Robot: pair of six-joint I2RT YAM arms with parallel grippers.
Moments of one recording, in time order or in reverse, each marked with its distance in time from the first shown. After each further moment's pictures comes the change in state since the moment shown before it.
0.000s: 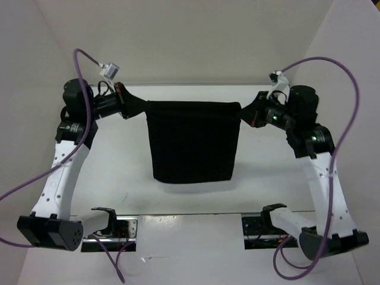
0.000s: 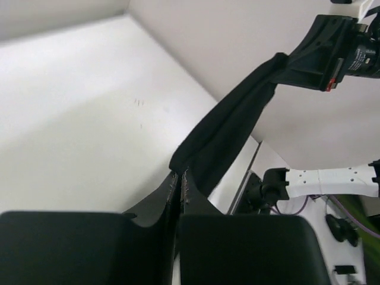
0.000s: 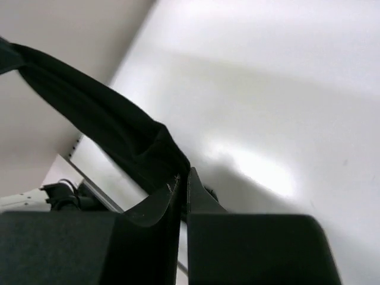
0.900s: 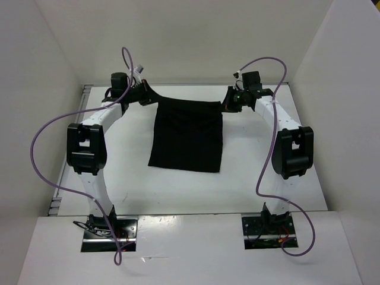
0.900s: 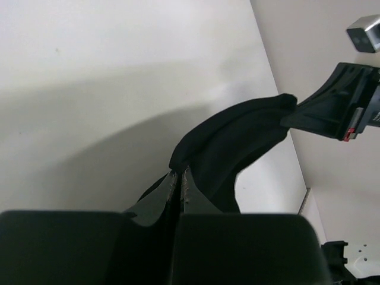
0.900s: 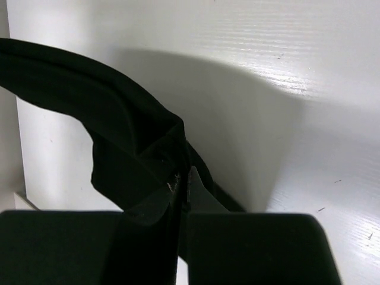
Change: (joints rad) left arm 0.010 0.813 0.228 0.264 -0.145 -0.078; right arm -0.001 0.800 0.201 0.181 0.067 0.043
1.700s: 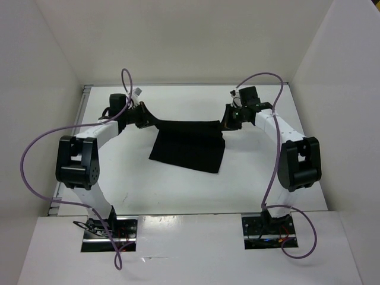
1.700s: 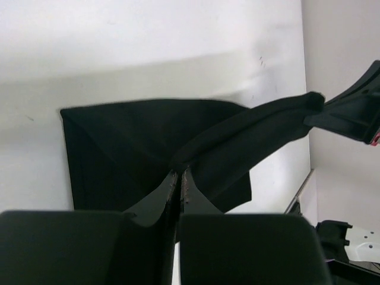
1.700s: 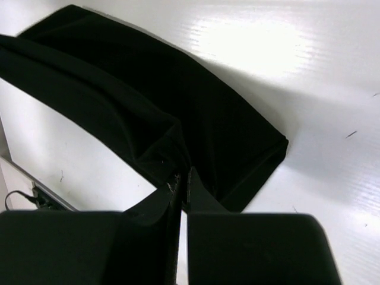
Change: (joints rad) left arm -0.001 -0.208 -0.382 -0.009 -0.064 0.006; right arm 0.044 -0.161 -0.266 -0.023 0.011 -0.012
